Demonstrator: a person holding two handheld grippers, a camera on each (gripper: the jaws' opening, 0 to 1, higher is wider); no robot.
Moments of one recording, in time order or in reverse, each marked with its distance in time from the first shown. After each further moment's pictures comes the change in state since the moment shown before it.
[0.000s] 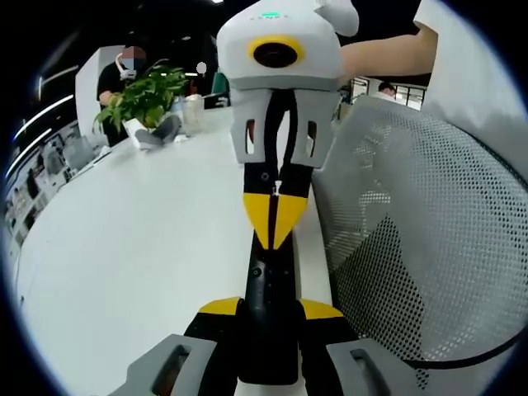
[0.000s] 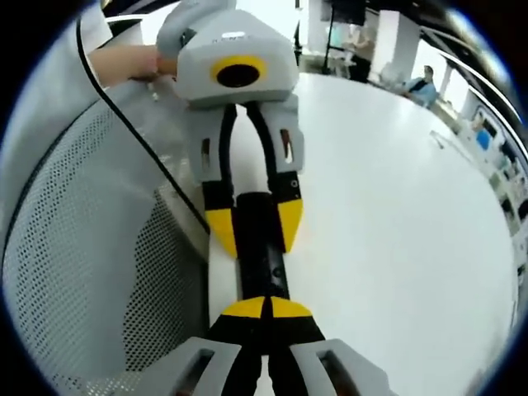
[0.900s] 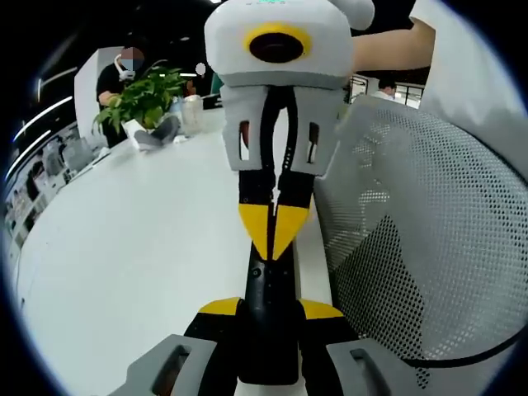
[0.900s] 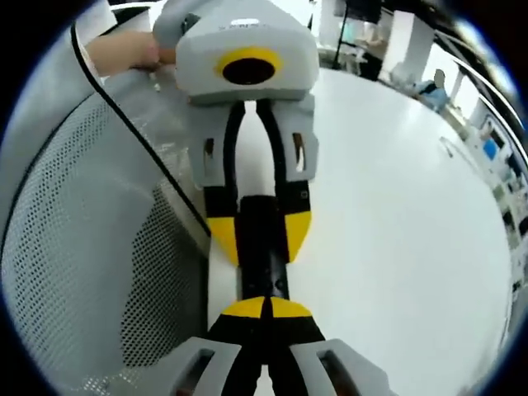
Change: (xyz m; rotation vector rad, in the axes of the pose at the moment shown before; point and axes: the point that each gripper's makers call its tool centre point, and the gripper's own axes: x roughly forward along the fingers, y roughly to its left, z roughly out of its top) left arm 0.000 0.000 0.000 0.007 0.000 -0.002; right arm 0.006 0.002 0.008 -0.077 0.067 0.006
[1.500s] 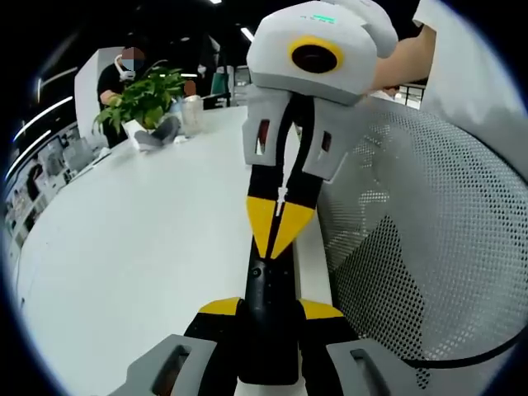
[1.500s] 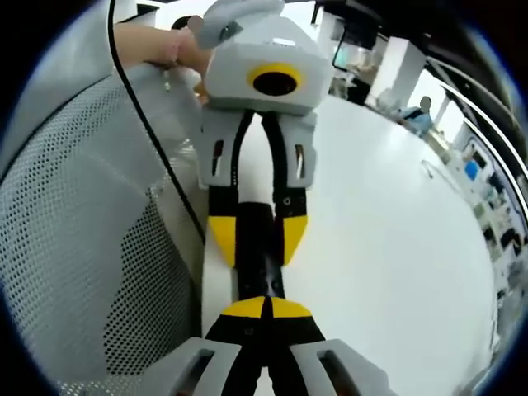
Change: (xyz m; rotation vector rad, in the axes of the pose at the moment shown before) left arm 0.000 0.000 0.000 0.000 -0.001 0.001; right arm -0.003 0.000 0.001 -0.038 -0.101 -0.109
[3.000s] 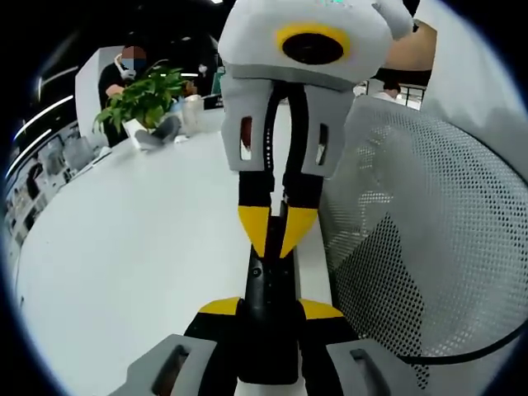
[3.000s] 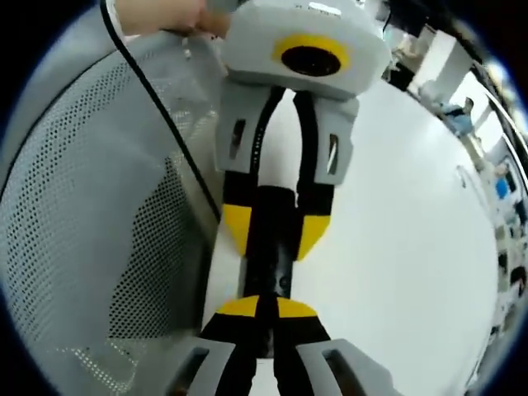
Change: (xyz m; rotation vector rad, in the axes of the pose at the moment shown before) left arm 0.000 0.000 0.000 -0.005 -0.002 0.000; right arm 0.003 0.002 -0.004 -0.141 0.222 0.136
